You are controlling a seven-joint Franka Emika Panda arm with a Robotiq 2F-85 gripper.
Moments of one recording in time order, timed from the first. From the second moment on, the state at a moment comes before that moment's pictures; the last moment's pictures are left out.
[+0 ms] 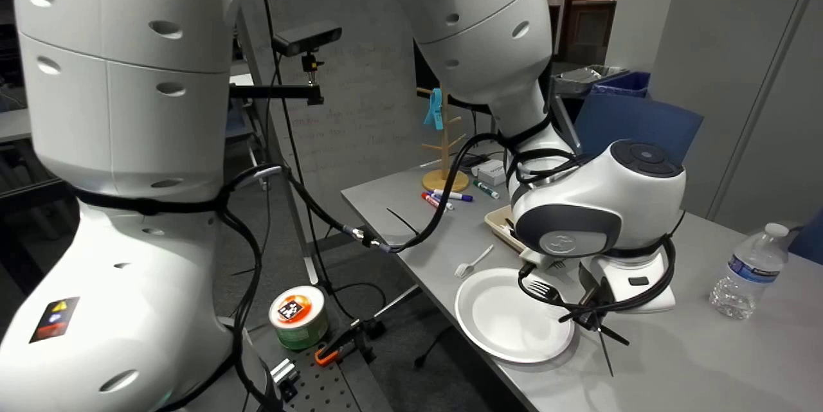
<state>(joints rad) -0.22 0.36 -0.03 -2.32 0.47 2.82 0.70</state>
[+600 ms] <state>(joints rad) -0.15 0.44 -0.04 -2.33 0.47 2.89 0.70</state>
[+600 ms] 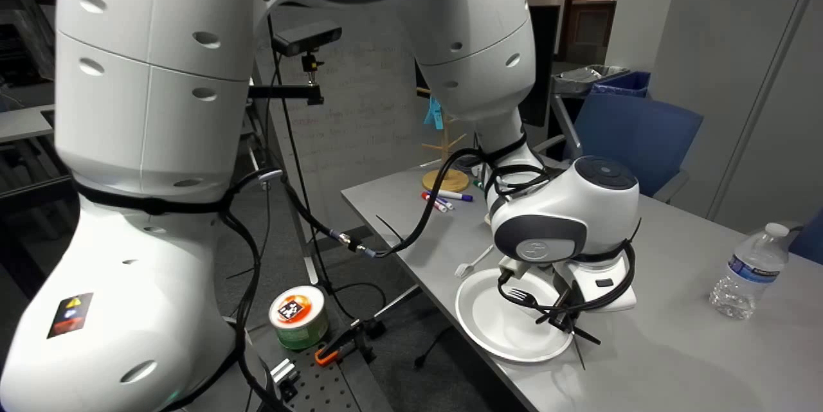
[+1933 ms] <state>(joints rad) -0.08 0.33 -0.04 -2.36 0.46 2.91 0.70</state>
